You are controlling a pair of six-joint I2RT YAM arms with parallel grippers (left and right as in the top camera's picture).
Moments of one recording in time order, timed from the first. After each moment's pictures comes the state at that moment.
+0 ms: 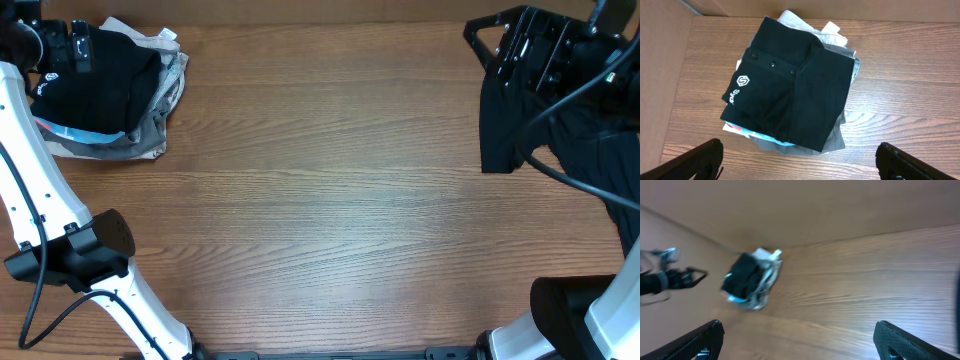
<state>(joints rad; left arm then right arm) 0.39 2.16 2.71 -1.47 0.12 0.26 0.04 1.76 2.80 -1.64 -0.44 0.30</state>
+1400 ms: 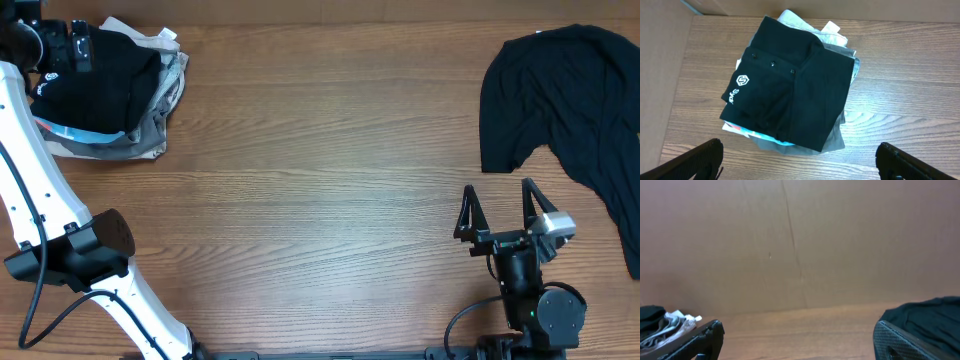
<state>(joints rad) 0.39 2.16 2.71 -1.47 0.12 0.26 0.04 0.16 0.16 0.17 -0.10 0.20</state>
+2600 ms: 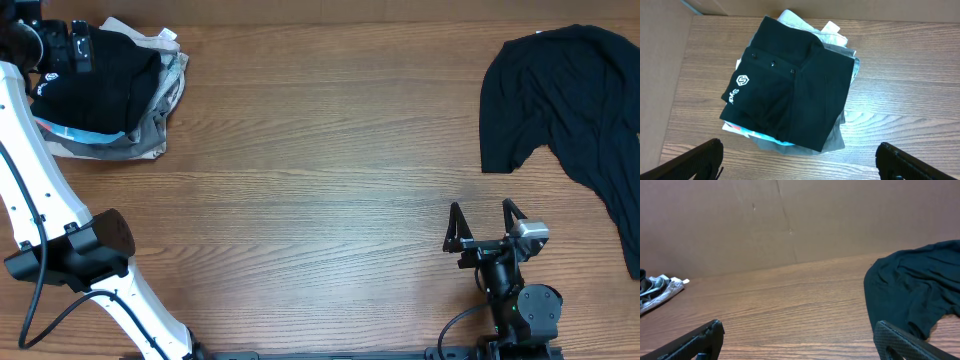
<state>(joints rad) 0.39 2.16 2.71 -1.47 0.12 0.26 0.04 0.01 0.02 -0.03 -0.08 0.20</state>
